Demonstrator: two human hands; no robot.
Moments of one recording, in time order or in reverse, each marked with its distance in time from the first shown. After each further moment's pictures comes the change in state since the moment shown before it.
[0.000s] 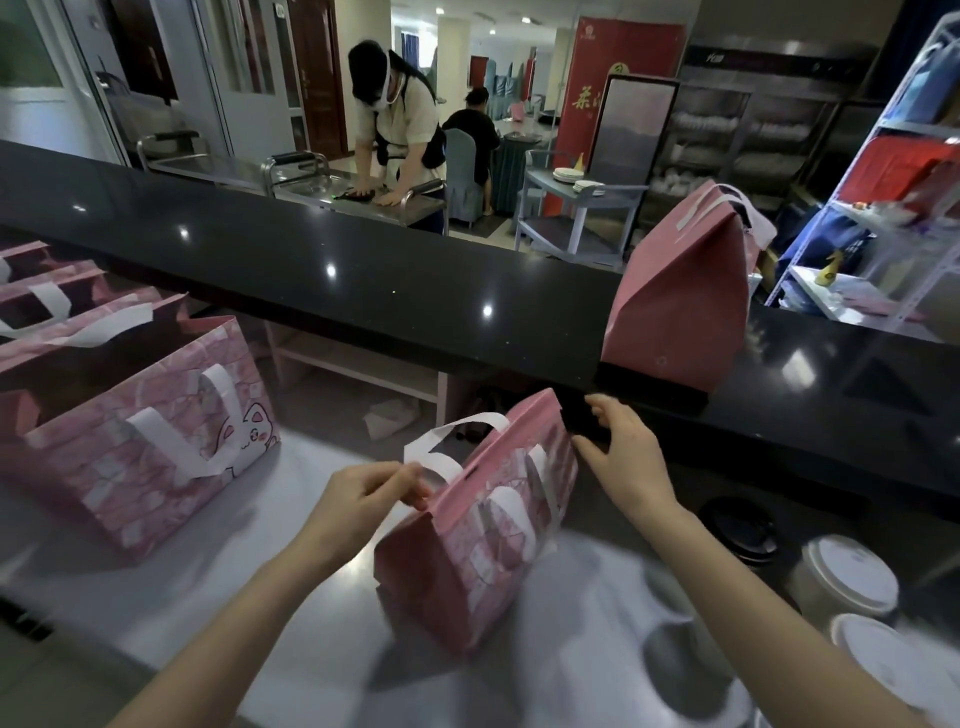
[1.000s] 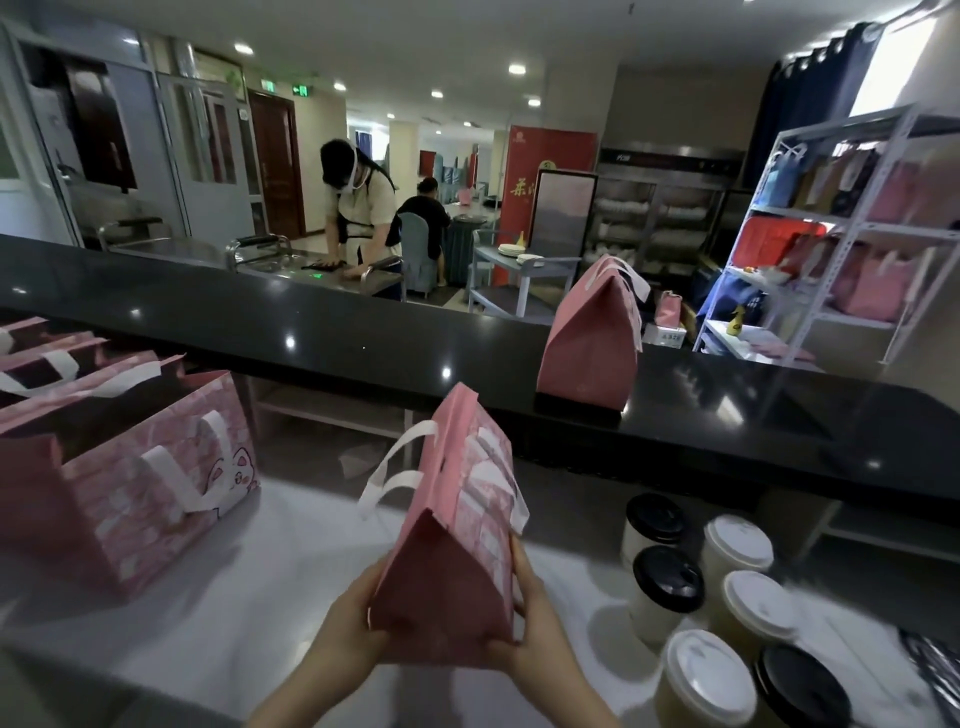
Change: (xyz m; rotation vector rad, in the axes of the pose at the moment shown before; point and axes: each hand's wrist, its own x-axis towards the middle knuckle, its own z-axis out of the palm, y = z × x) left_hand -0.116 -0.017 0.040 -0.101 -0.054 -0.018; right_hand -0.208 -0.050 0.009 0.590 -0.278 0.104
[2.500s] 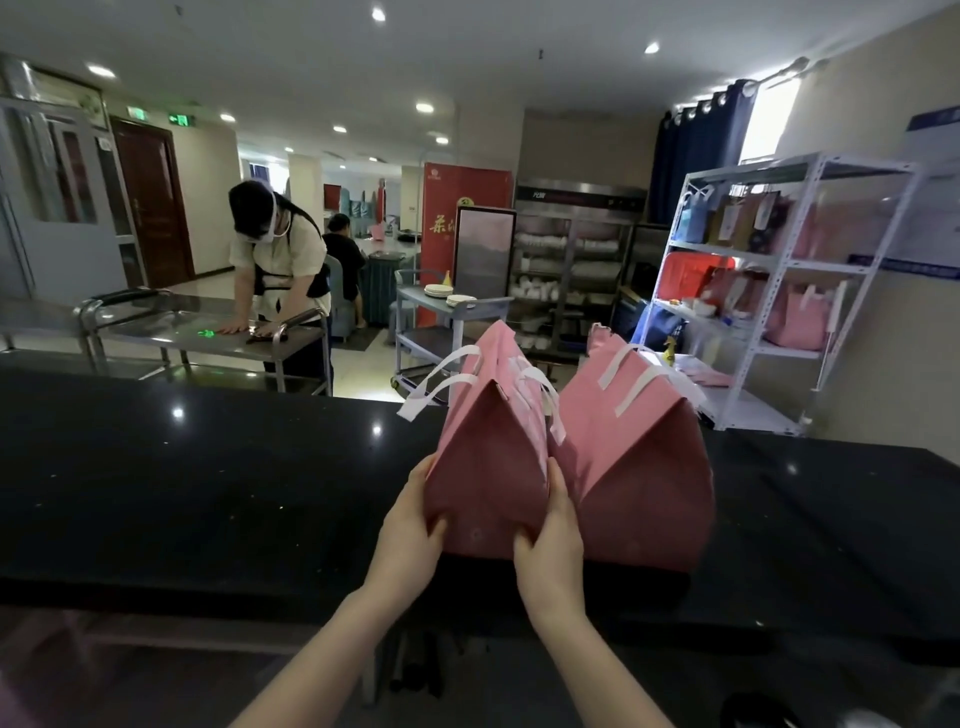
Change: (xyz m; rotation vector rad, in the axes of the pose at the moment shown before) left_hand 0.395 0.073 -0.005 0.059 -0.005 0.351; right_hand 0.346 -0.053 -0.045 -0.243 0.745 -0.023
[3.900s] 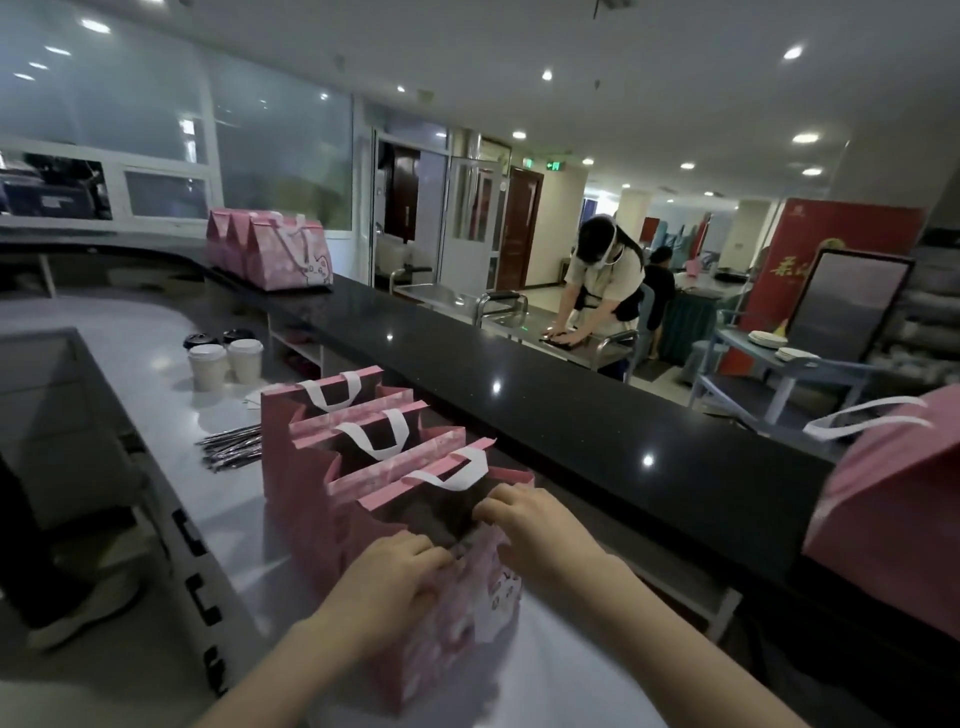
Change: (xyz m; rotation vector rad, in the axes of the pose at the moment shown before) left_hand -0.332 -0.020 -0.340 1.016 0.060 -0.086; right_hand -0.236 -0.220 0.187 -0.456 -0.903 -1.316
